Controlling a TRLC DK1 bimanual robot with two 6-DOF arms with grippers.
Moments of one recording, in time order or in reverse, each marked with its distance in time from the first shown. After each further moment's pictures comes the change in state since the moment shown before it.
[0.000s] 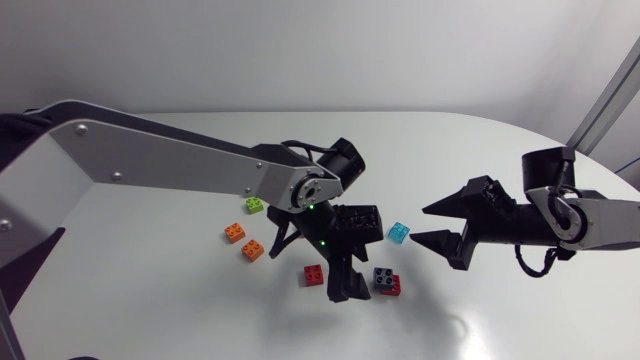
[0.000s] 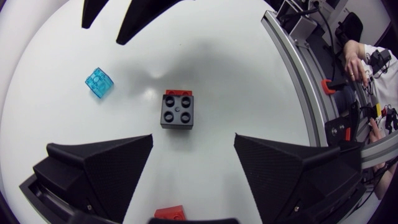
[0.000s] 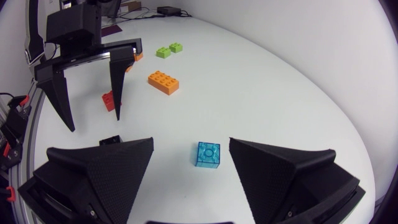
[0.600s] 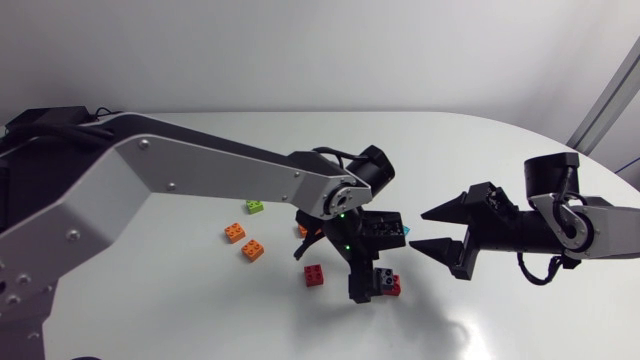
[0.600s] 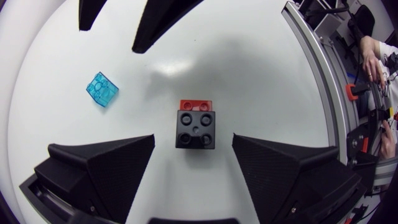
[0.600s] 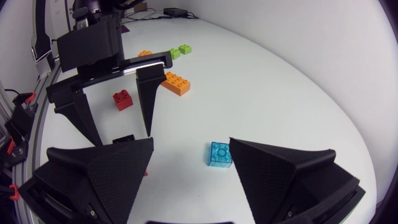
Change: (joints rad) left arm -0.066 0.100 0.122 -0.001 -0.143 -0.046; right arm 0.008 -0.050 -0.040 -0.024 -0.023 -0.019
